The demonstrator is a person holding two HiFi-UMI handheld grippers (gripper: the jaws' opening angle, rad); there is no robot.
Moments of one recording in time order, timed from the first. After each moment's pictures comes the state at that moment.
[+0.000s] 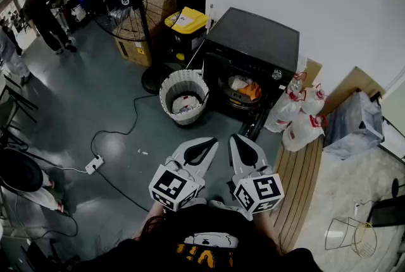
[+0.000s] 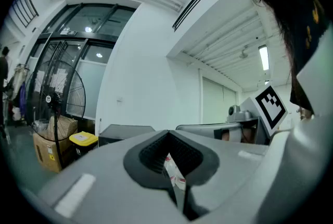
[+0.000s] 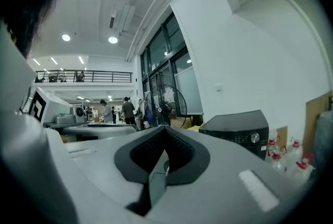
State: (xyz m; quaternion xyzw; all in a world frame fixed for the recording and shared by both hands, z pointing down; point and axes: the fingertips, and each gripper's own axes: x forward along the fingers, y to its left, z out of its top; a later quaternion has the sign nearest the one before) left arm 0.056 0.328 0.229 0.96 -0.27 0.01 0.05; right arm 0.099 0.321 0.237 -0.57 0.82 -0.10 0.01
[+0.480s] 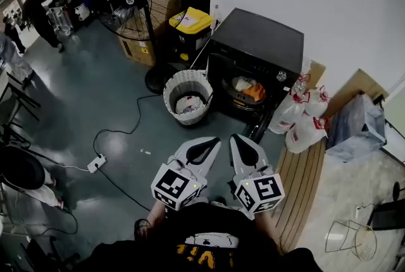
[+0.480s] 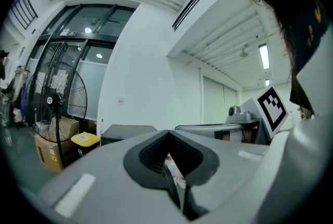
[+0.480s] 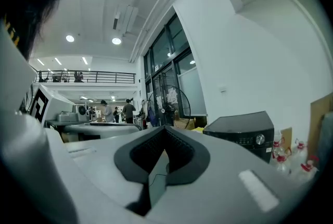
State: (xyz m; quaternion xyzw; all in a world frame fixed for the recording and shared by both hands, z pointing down) left arm 0.050 0.322 0.229 0.96 -0.28 0.02 0.05; right arm 0.088 0.316 0.237 -0.56 0.83 -0.09 0.01
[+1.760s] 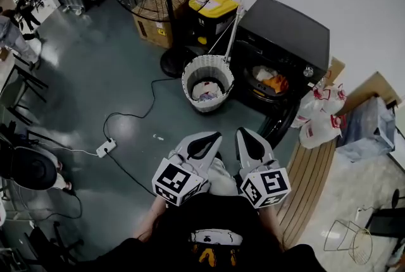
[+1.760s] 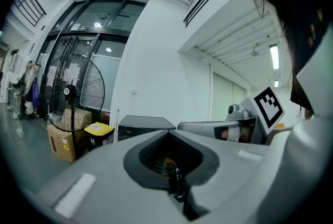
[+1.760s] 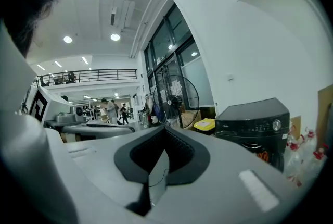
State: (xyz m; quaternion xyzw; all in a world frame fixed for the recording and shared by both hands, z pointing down) left arm -0.038 0.285 0.272 0.95 -0.31 0.04 0.09; right arm 0.012 0.274 0.279 -0.53 0.84 -0.12 0.00
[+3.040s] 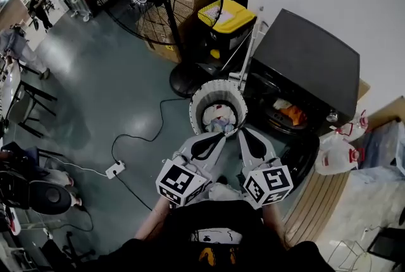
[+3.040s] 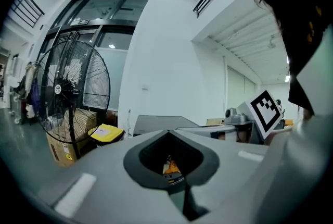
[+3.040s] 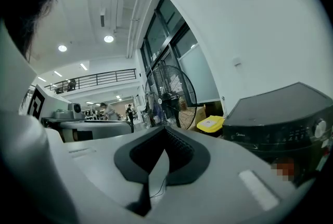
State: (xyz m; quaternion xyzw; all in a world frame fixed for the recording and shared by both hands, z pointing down) left arm -0.016 0.015 0.287 0.93 -0.34 0.07 0.08; right arm 0.031 0.001 0.311 -0.50 0.85 -0.17 0.01
